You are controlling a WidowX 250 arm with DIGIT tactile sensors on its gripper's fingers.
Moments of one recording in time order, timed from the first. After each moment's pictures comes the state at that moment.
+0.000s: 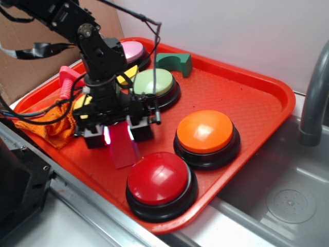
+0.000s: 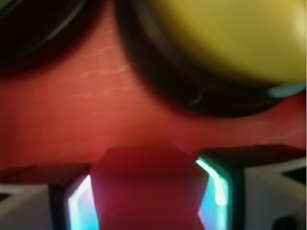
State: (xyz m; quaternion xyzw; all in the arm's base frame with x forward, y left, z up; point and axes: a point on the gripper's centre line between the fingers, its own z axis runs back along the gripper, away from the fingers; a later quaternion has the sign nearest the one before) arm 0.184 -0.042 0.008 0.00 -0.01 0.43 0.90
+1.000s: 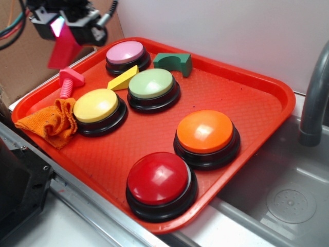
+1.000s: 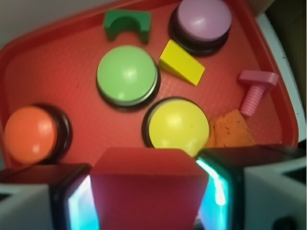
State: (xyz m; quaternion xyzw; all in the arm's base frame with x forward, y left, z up) arm 0.179 -0.010 0.164 -0.04 -0.08 0.09 0.99
